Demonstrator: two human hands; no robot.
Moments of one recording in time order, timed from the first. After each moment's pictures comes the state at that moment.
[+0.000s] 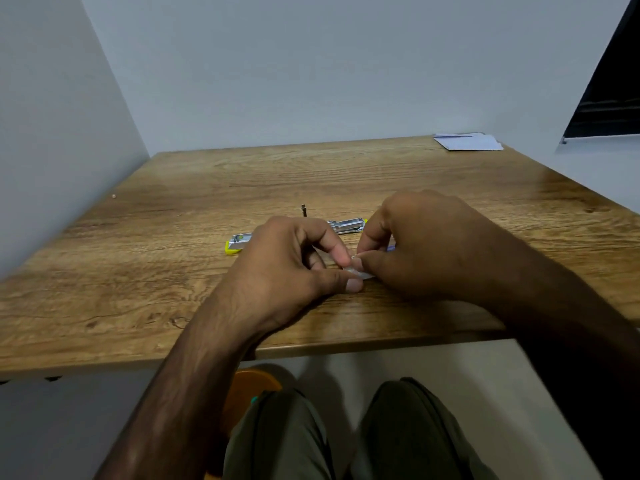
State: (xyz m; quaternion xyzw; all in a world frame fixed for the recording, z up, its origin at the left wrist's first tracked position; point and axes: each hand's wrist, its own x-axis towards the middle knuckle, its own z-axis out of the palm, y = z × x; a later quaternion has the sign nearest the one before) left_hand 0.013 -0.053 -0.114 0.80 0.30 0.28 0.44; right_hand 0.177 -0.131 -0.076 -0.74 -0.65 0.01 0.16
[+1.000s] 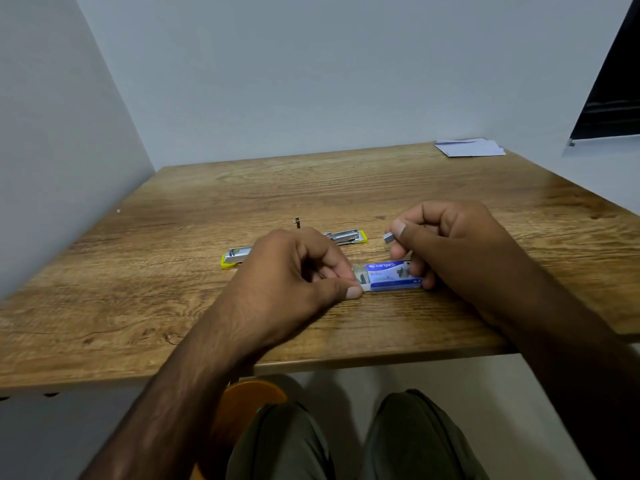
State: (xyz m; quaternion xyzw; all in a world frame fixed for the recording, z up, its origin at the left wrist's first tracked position) left_hand 0.021 -0.058 -0.112 0.82 0.29 0.30 0.39; right_hand 0.220 -0.138 -0.112 -0.65 -0.49 0.23 0.54
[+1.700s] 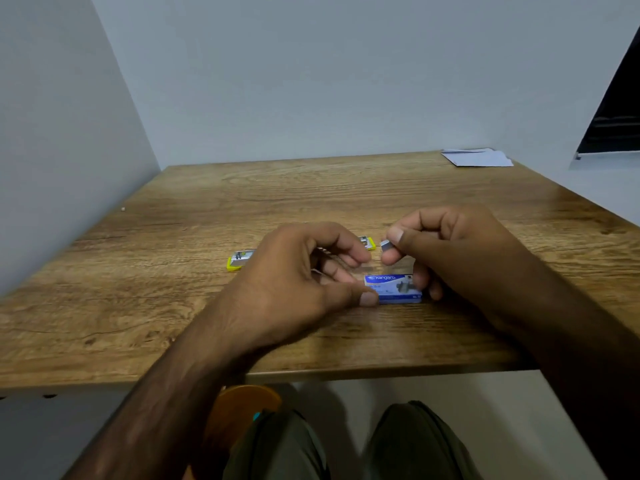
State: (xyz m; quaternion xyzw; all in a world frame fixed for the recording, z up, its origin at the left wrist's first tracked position) left_hand 0.017 -0.054 -0.105 0.80 0.29 0.30 0.44; right_hand 0.215 -0.130 -0.103 -0.63 -0.51 0.27 0.52
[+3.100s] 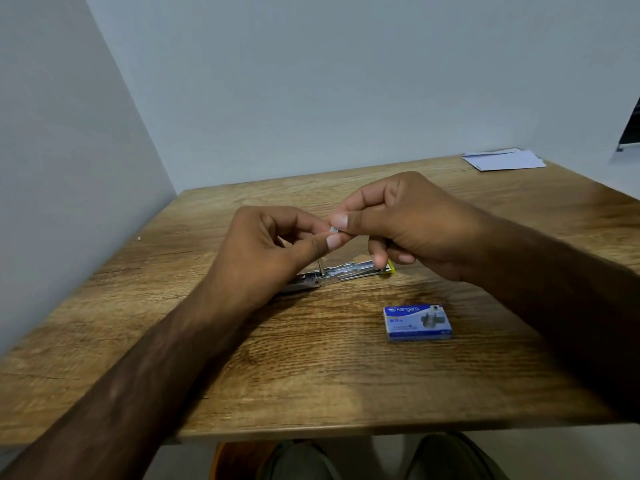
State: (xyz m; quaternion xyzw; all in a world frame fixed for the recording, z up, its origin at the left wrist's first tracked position) left_hand 0.017 0.023 -0.102 0.79 0.27 0.41 0.36; right_hand 0.222 -0.041 -0.084 -0.51 -0.59 0.39 0.48
